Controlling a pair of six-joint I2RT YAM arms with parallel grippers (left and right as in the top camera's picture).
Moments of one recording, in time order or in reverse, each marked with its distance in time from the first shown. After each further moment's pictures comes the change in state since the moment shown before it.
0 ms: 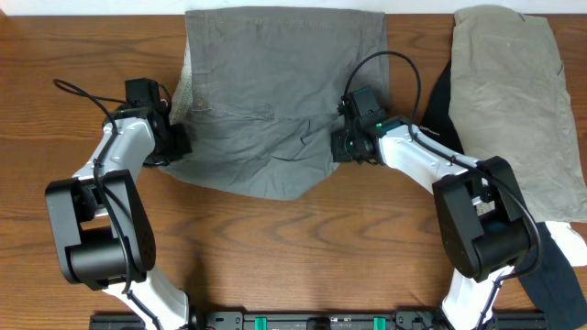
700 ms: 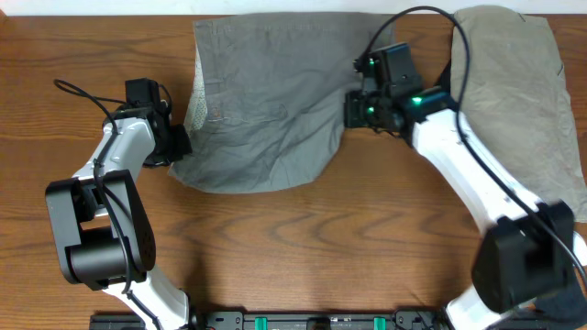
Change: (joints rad) left arm 0.000 0.000 0.000 -0.003 0.000 0.000; right arm -0.056 -0.182 0.196 -0.143 -0.062 -0.034
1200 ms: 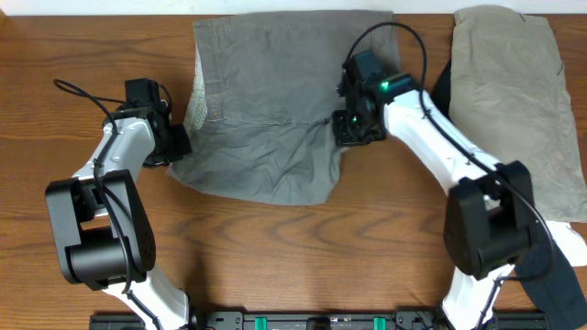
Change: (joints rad) left arm 0.000 0.000 0.000 0.000 0.000 0.000; right arm 0.035 0.178 0.187 -0.418 0.041 -0.017
